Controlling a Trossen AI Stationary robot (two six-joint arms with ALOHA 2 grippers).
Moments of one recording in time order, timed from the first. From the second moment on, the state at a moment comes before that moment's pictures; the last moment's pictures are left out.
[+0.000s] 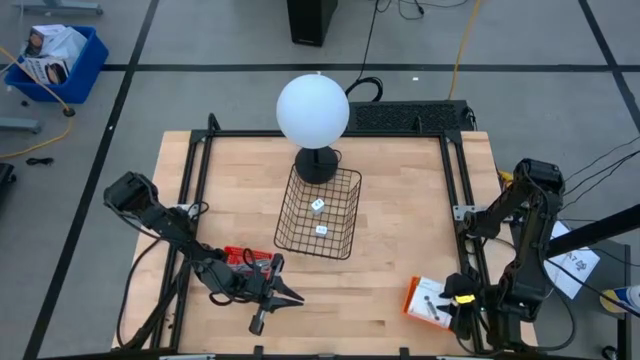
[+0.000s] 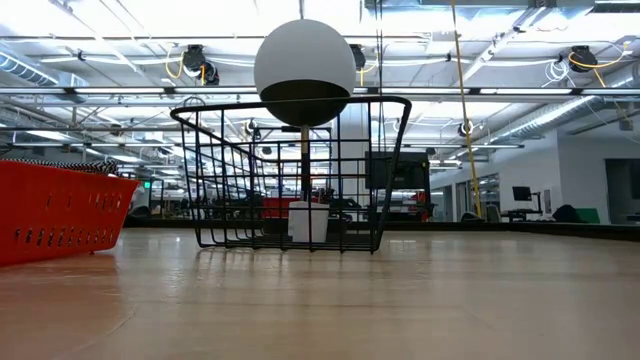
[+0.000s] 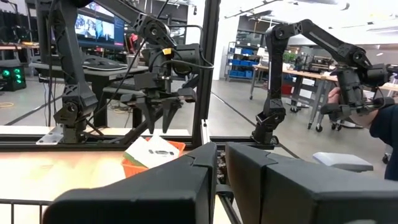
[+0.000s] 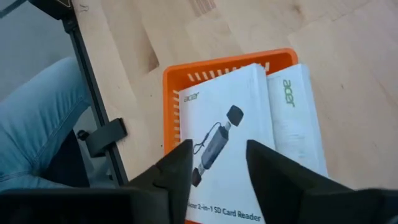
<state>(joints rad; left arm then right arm) -0.69 1.60 0.72 1.00 -0.41 -0.09 1.30 1.38 0.96 -0.98 0.52 1.75</state>
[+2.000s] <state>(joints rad) -0.40 1.04 0.33 0.71 -0.23 -0.10 0.62 0.71 0.37 0.14 0.18 0.19</state>
